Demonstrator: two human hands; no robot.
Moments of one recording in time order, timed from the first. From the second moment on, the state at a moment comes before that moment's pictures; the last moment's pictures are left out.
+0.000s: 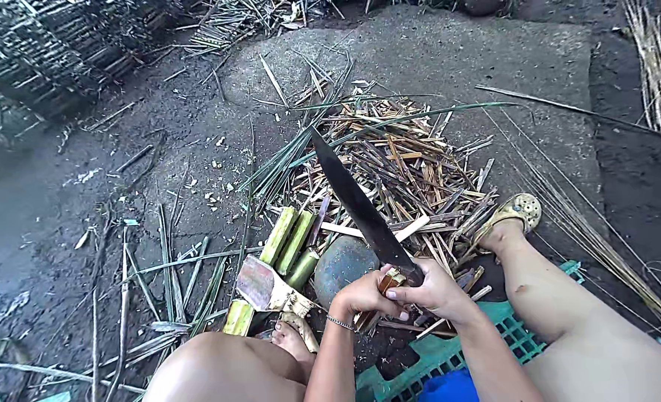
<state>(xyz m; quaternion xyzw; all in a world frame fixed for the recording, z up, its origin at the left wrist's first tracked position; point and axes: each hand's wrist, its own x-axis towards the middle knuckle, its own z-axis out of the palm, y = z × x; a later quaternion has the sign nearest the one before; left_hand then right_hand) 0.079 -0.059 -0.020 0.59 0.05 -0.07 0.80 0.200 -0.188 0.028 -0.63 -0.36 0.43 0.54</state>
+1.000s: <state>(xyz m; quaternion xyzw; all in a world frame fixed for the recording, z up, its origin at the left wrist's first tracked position) 0.122 -0.090 -0.077 0.62 0.35 0.39 0.58 0.148 -0.206 0.004 -0.75 -0.23 0.35 0.51</state>
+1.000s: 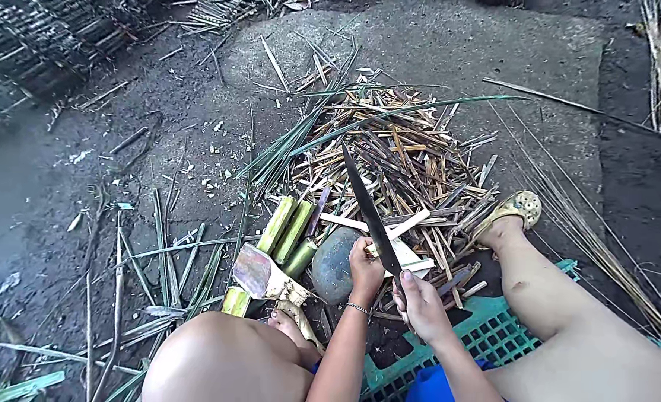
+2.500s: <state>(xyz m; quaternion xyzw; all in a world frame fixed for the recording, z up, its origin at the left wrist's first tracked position) 0.110 -0.076 -0.118 0.75 0.31 0.39 0.43 0.168 -0.202 0.036 -0.72 -0.14 0.46 0.49</state>
